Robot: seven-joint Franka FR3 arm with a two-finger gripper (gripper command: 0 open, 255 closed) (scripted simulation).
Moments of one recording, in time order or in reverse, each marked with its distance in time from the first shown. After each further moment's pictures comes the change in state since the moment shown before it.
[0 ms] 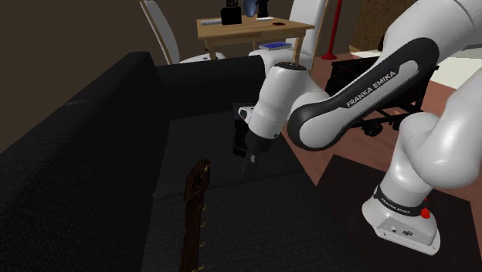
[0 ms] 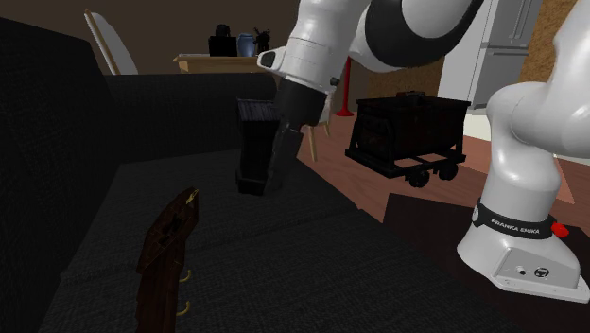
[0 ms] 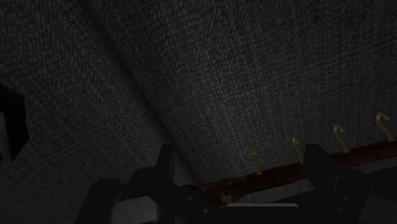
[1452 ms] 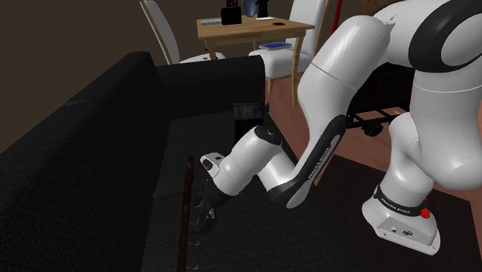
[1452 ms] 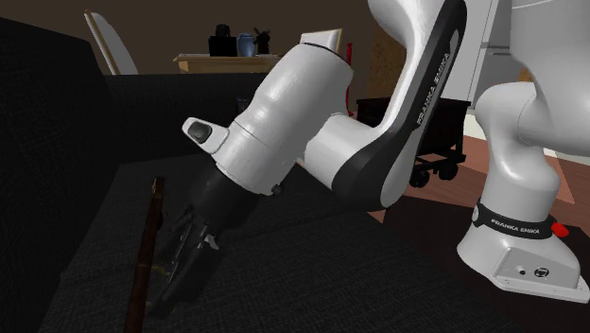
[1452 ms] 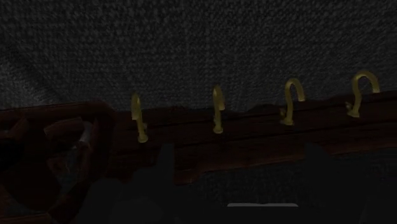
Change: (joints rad) arm 0.332 0.585 -0.248 0.255 -0.723 0.706 0.440
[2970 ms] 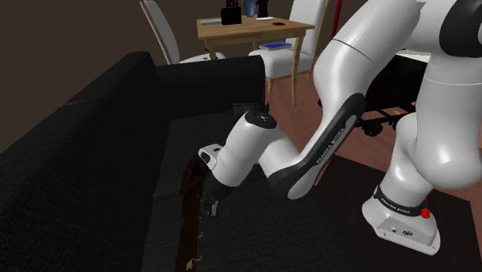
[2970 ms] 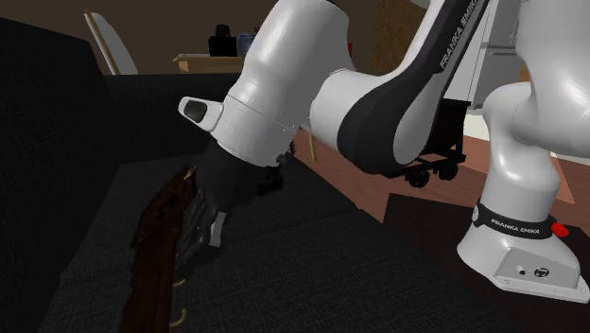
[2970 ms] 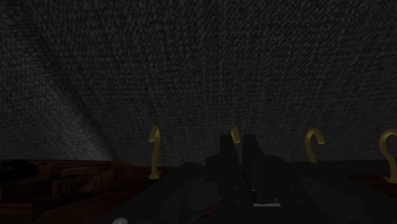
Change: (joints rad) arm -0.233 -0.126 0.272 -0.016 0.133 -0.316 -0.121
